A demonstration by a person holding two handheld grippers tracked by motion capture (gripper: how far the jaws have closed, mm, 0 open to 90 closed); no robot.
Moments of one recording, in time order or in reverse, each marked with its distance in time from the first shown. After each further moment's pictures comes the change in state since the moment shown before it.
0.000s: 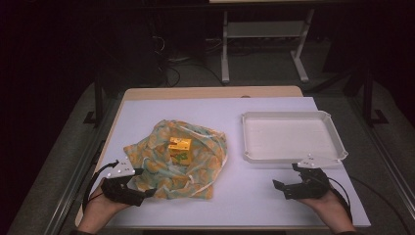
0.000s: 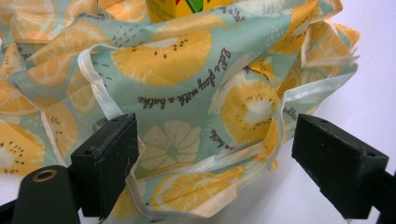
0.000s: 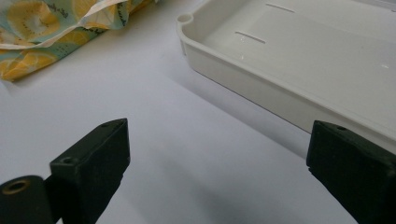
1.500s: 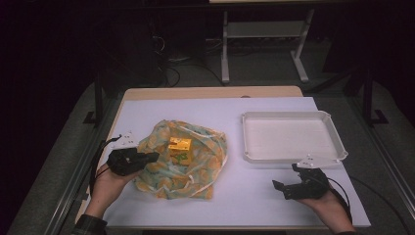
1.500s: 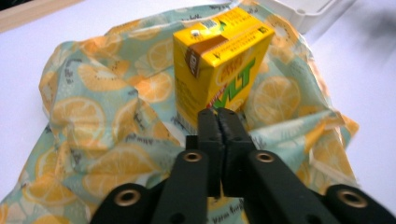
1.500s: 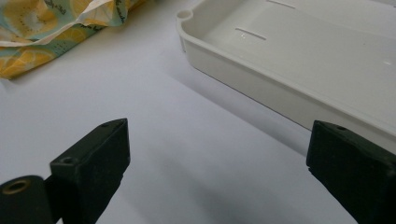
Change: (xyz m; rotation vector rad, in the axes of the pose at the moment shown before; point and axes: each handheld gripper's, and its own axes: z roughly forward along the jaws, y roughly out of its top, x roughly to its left) left arm 0.021 0.064 0.001 -0.091 0.012 -0.049; right arm 0.001 -0.001 0.001 0.013 0.000 0.006
